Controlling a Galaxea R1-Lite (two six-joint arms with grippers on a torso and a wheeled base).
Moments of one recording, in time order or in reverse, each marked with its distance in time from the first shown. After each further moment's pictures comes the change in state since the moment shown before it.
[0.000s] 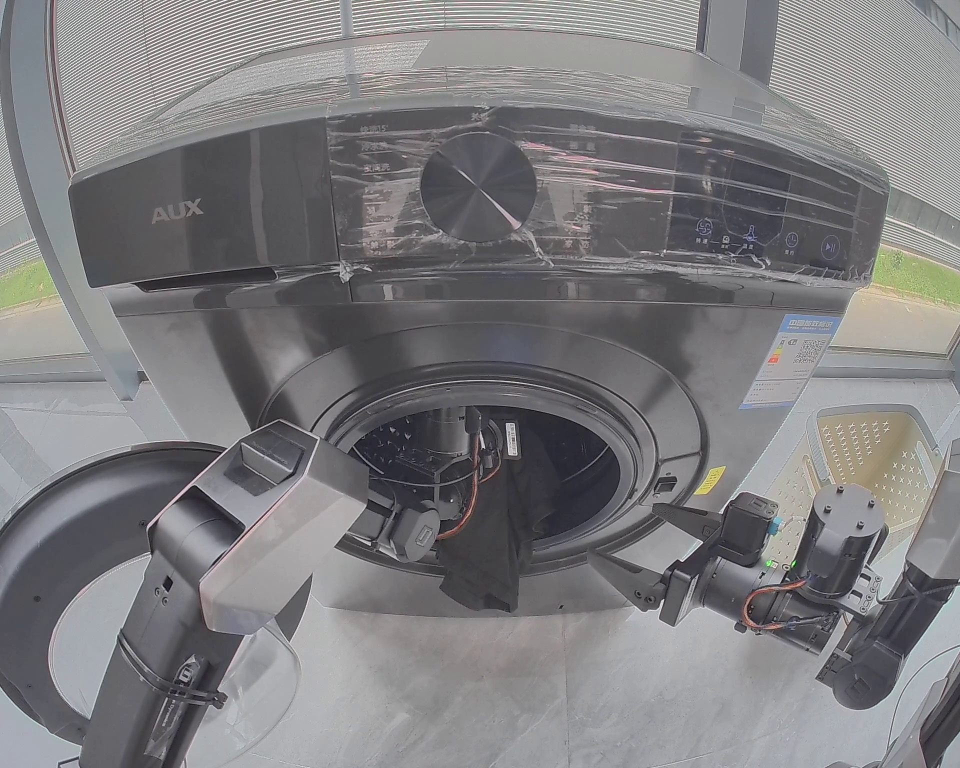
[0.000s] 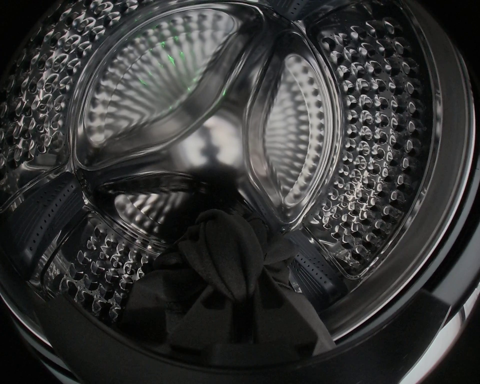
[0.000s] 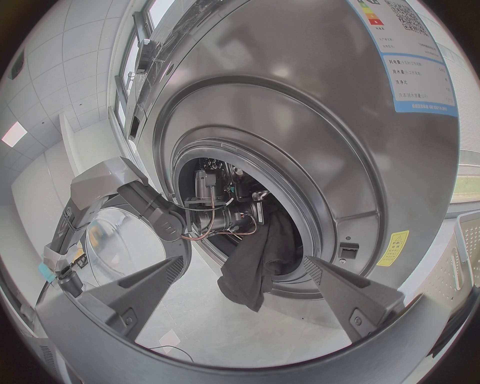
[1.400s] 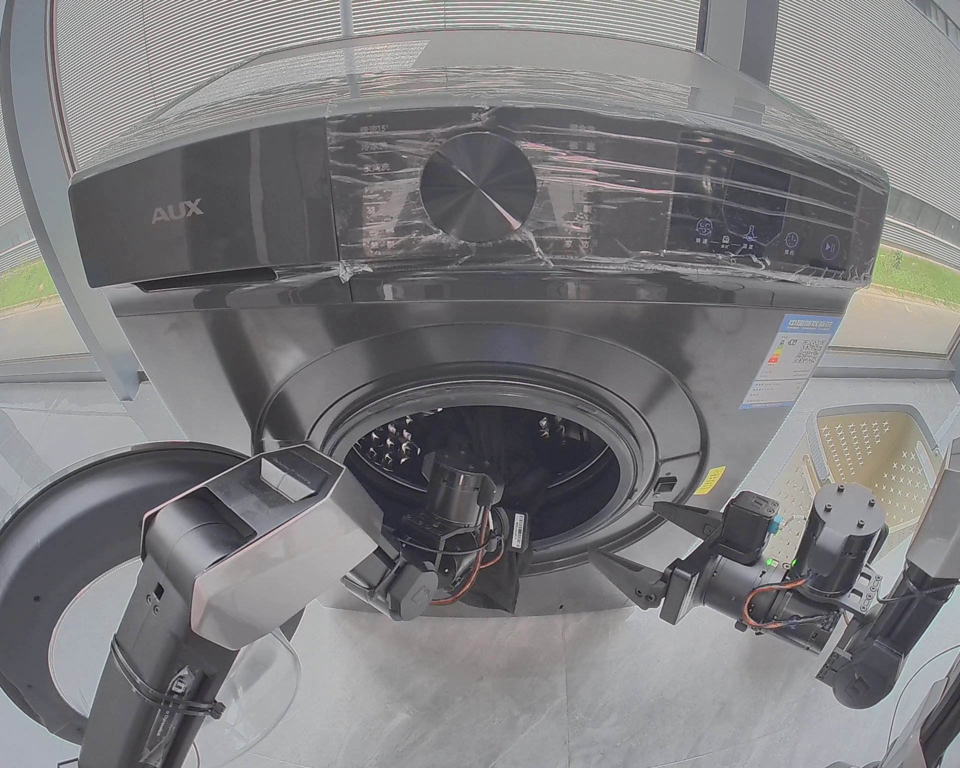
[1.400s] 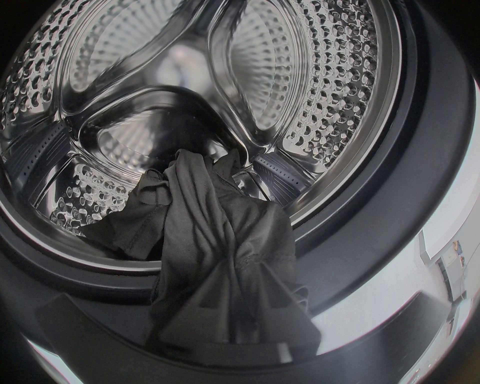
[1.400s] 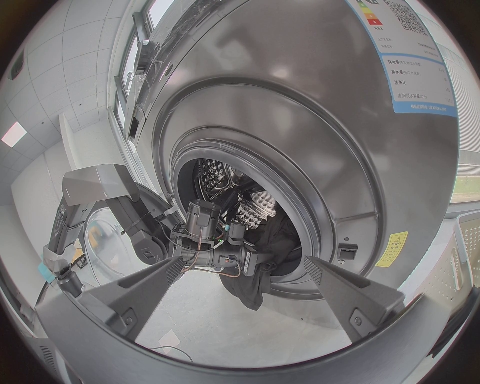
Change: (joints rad) left arm -0.058 -0.051 0.316 0.029 -0.091 0.010; right arm -0.004 0.000 -0.002 0.000 0.000 0.000
